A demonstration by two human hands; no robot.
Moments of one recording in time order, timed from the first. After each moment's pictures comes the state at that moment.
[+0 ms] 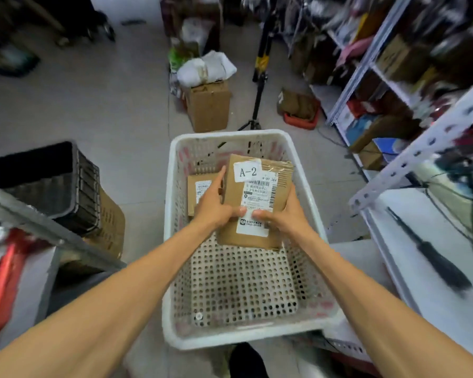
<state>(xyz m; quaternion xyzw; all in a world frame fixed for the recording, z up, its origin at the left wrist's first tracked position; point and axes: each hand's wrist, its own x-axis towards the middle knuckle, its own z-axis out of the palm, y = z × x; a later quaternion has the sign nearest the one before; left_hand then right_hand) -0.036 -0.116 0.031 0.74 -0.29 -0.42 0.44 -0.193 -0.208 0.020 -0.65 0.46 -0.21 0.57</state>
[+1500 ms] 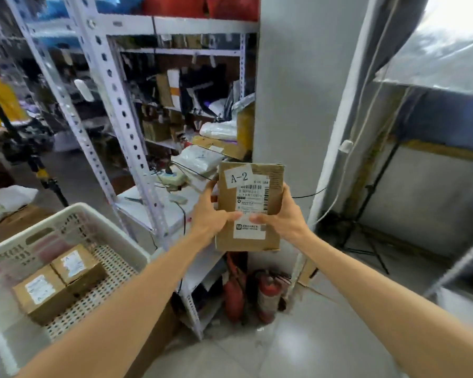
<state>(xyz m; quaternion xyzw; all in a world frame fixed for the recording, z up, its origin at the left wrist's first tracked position) -0.562 0.090 0.246 0.51 -0.61 -0.44 0.41 -0.738 0.129 0.231 -0.54 0.61 -0.48 0.33</state>
